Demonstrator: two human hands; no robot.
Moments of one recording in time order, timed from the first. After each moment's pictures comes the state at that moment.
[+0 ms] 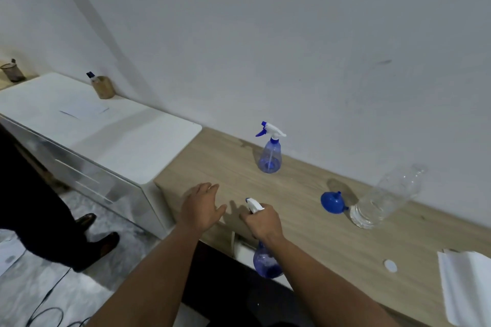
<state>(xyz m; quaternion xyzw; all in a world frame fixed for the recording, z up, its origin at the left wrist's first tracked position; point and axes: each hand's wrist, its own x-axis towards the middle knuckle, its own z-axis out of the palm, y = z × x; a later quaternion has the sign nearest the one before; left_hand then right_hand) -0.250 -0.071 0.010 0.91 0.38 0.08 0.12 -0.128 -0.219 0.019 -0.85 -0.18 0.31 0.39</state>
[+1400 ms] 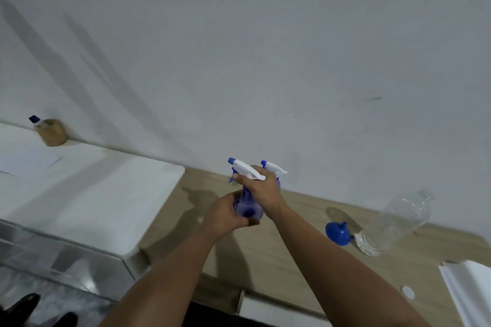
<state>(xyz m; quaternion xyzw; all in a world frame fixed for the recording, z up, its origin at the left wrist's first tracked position) -0.167 0.024 0.077 0.84 0.24 0.06 0.48 -0.063 -0.066 0.128 -0.69 -0.24 0.22 0.65</state>
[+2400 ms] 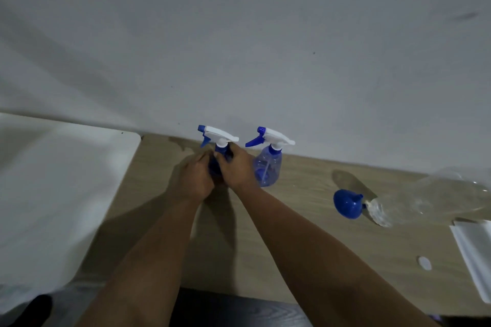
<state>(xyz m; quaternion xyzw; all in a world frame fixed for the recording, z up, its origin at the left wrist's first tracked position) -0.052 0.136 -0.043 0.93 0.24 0.07 0.27 0.026 0.041 -0.028 -0.87 -0.17 0.15 0.44</state>
